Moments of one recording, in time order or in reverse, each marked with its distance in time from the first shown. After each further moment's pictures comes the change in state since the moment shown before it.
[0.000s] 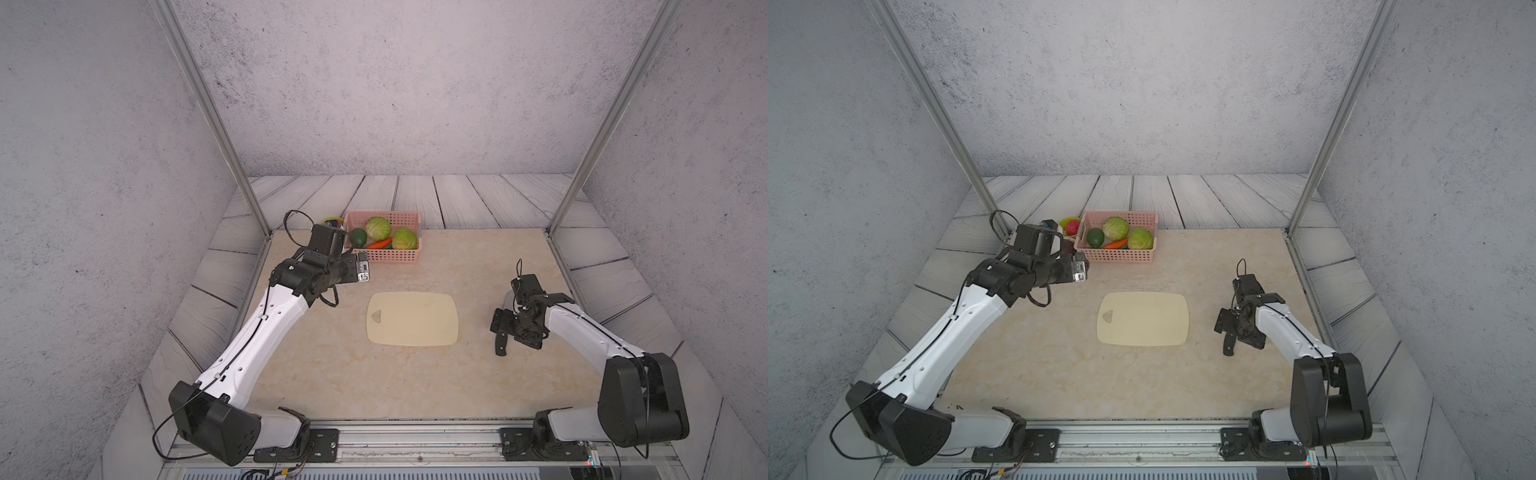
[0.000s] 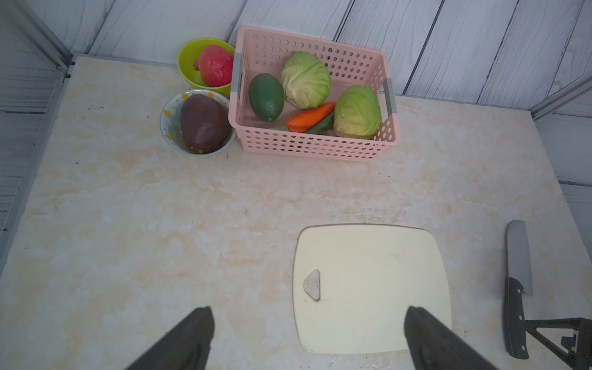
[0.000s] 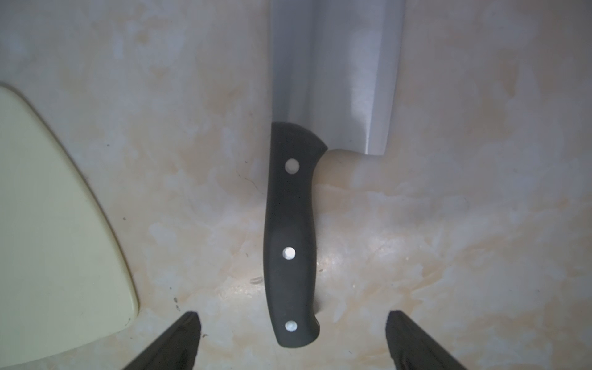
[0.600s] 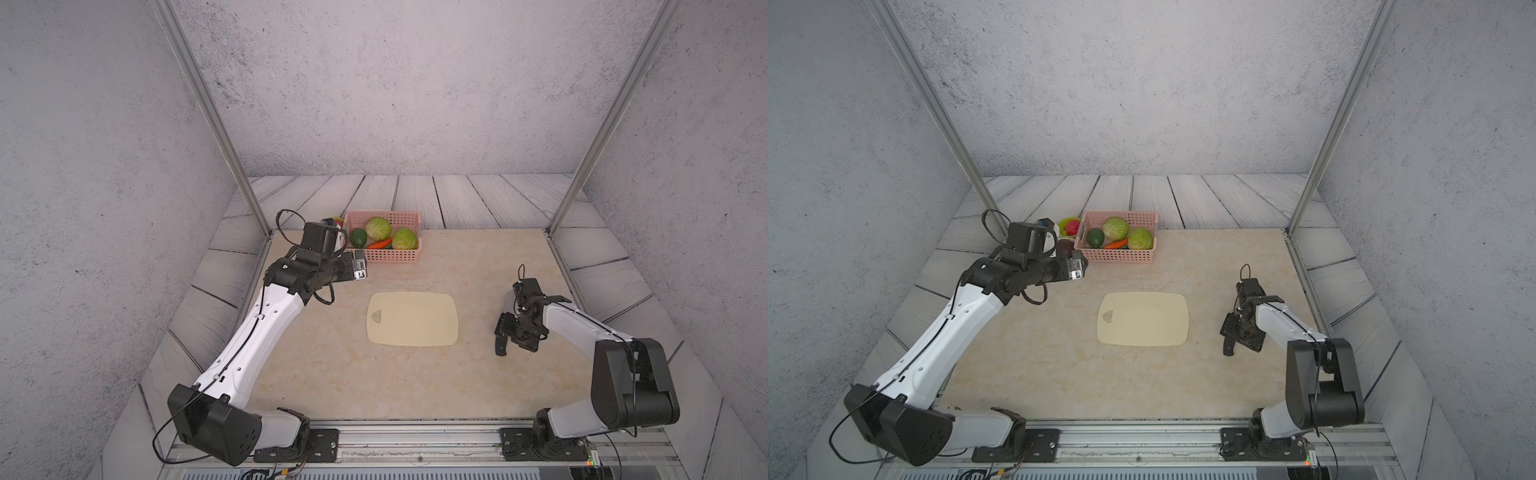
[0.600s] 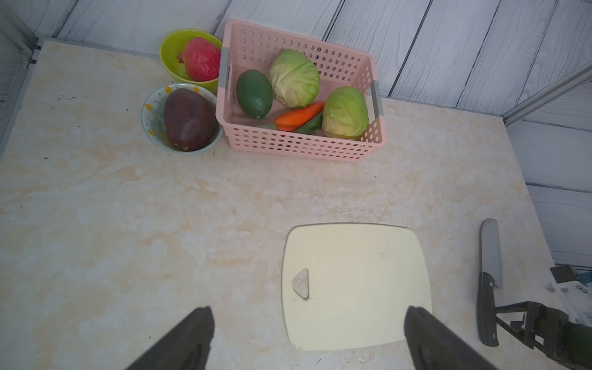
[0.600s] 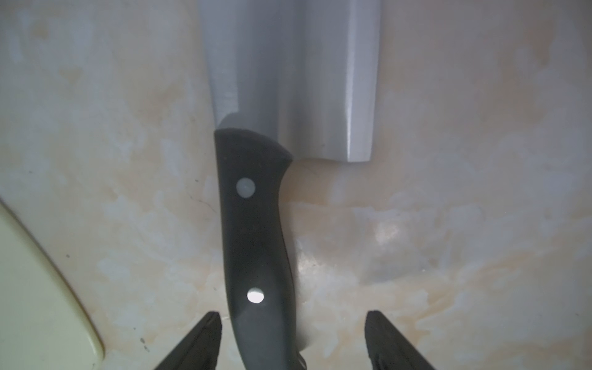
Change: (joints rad) left arm 0.060 -0.003 0.000 0.013 0.111 -0.005; right arm -0.048 0.088 -0.032 0.078 -0.031 0.027
